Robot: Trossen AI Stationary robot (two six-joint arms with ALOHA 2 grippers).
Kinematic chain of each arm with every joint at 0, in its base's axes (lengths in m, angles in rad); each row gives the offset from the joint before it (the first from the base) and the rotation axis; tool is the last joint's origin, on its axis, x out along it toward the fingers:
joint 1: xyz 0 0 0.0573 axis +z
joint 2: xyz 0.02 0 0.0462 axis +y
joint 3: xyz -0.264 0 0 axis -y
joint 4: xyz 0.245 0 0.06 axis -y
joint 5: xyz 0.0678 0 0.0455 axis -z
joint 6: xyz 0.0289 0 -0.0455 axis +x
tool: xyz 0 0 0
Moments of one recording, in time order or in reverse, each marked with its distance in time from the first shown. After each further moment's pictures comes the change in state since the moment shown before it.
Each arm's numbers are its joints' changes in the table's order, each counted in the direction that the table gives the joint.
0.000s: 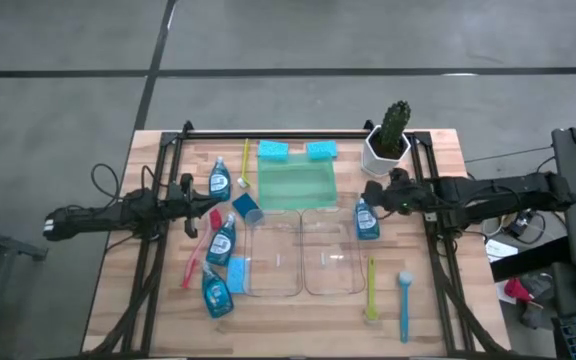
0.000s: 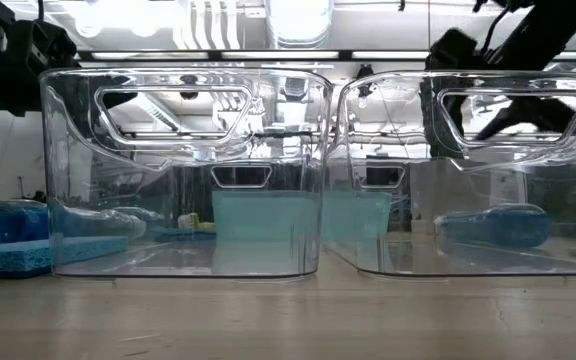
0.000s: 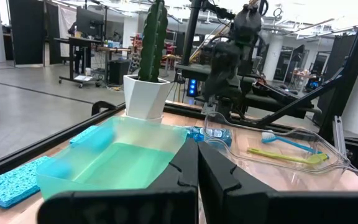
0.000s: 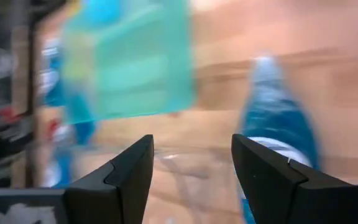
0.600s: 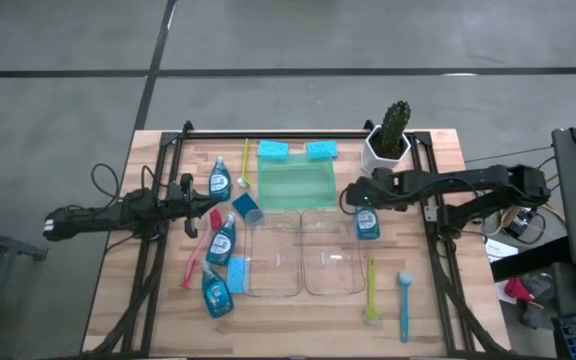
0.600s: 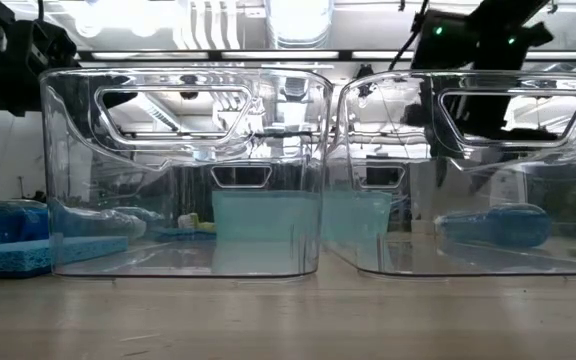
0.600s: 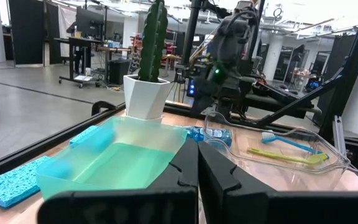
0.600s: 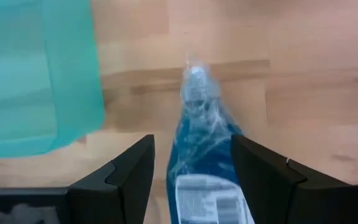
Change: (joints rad) left arm 0.000 0.000 0.000 0.000 0.000 0.000; right arm -0.163 0.378 0.088 -0.053 -0.087 -0.131
